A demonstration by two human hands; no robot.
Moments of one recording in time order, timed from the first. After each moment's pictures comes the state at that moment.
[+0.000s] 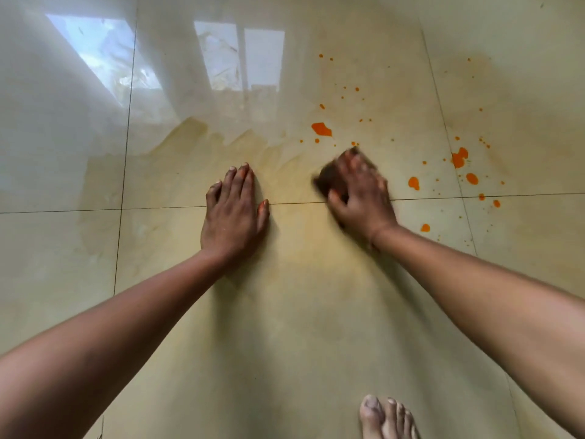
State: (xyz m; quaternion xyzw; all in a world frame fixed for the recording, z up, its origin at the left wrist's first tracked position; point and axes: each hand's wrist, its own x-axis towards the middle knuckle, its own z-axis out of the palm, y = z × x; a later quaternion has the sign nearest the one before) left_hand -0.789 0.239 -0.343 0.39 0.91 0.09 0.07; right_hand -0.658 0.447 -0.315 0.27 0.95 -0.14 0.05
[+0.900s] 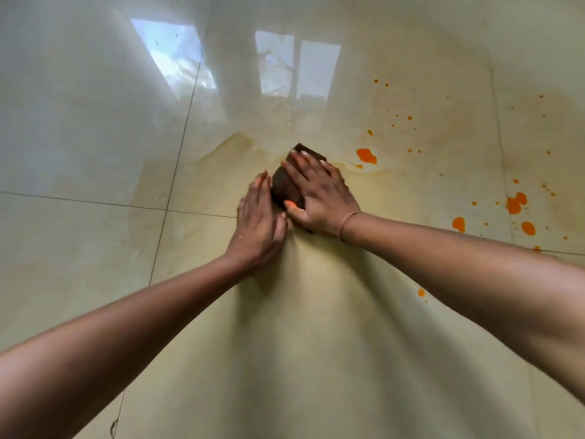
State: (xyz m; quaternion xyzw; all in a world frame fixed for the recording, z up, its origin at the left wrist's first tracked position) left_hand -0.800 0.232 -0.324 0.31 0.90 0.27 0.15; right_hand -0.771 0.405 -0.325 0.02 0.99 -0.09 0.06
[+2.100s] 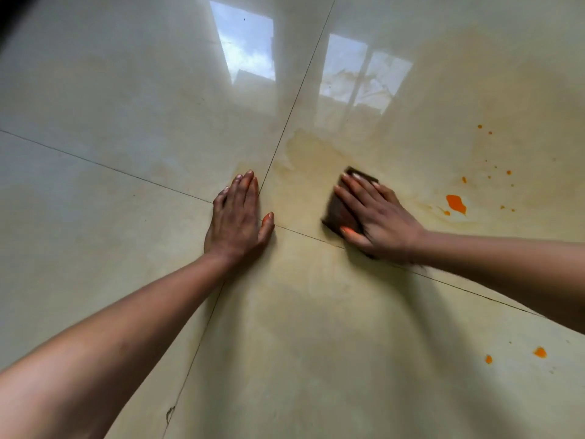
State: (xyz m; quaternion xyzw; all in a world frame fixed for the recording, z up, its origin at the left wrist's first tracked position) left_hand -0.888 0.107 -0.326 0.22 0.97 0.06 0.10; right_hand -0.825 0.389 -0.316 -0.12 0.98 -0.05 0.14
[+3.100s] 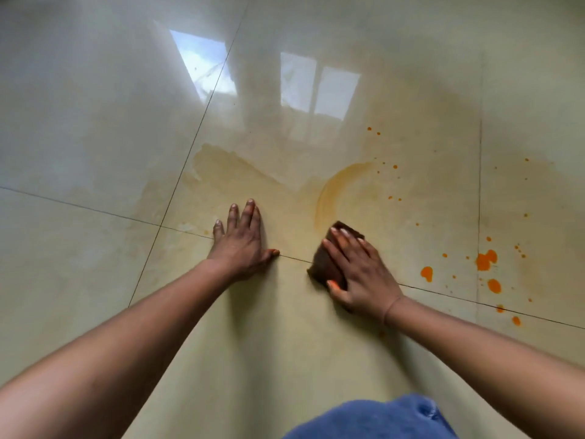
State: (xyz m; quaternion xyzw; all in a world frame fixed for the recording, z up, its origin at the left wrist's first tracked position) left_hand -0.816 0.255 -0.301 0.26 0.92 0.01 0.30; right_hand -0.658 0.483 -0.318 -0.04 0.99 -0.11 0.11
